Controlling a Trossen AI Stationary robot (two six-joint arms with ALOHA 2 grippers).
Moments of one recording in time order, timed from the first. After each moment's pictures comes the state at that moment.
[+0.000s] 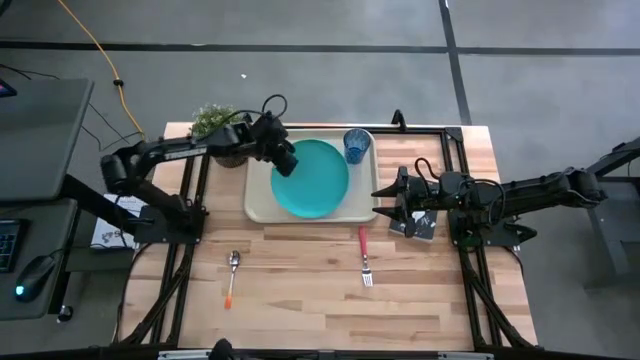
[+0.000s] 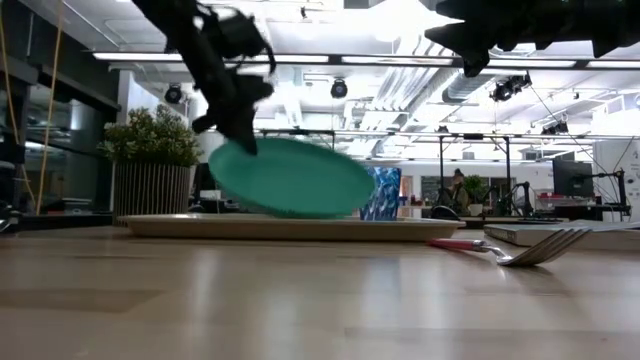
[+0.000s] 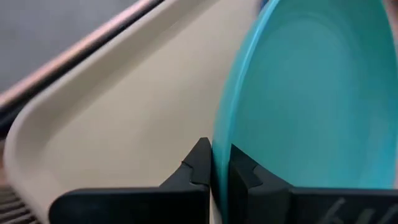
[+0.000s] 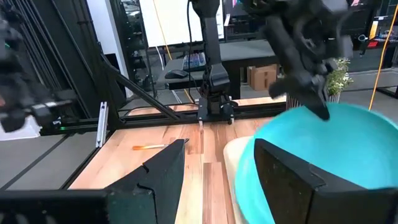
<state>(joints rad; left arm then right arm) 0.64 1.49 1.05 -0.53 -0.08 -0.28 0.02 0.84 0.41 0.41 -0.03 0.09</state>
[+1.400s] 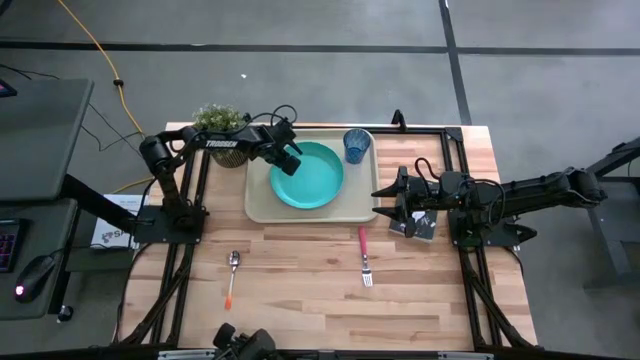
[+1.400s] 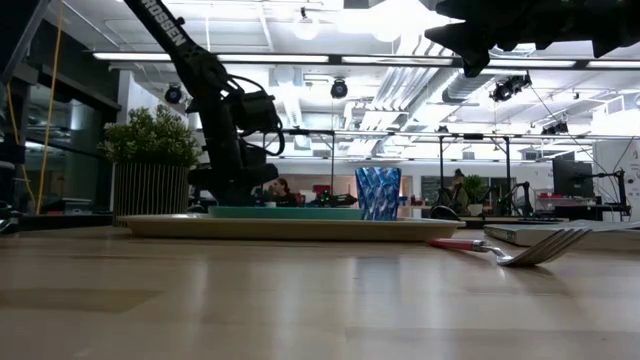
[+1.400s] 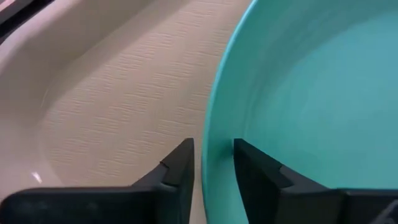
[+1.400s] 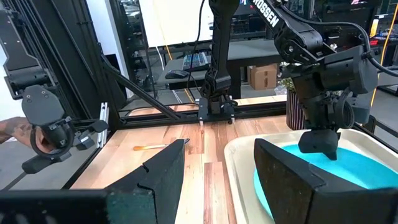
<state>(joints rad) 0.73 1.81 1.04 -0.45 -0.18 -0.31 0.02 0.84 0.41 0.41 -0.03 0.10</state>
